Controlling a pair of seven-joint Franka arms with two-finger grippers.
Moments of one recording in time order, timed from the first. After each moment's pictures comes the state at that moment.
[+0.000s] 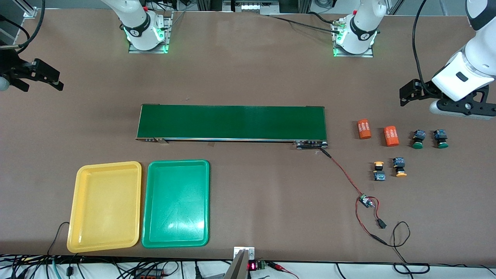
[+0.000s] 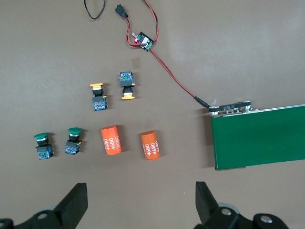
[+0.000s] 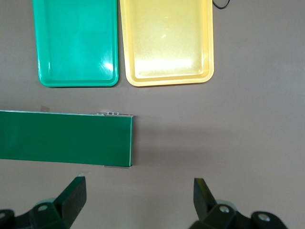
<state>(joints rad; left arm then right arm) -0.02 0.04 -0.08 -1.61 0.04 1.61 0.02 0.15 -0.06 -0.16 -1.64 0.01 1.61 -0.04</state>
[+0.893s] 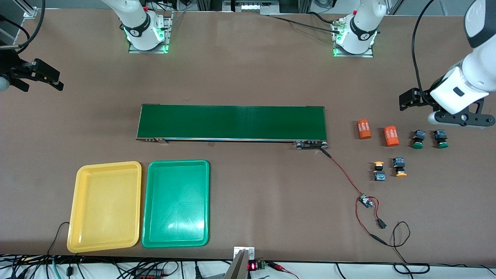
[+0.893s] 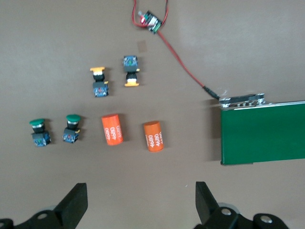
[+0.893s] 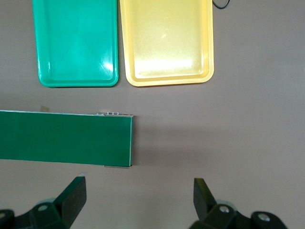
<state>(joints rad) 0.01 0.10 -0.07 -1.61 0.04 1.58 0.01 0.15 -0.06 -0.16 -1.64 0.01 1.61 -0.04</state>
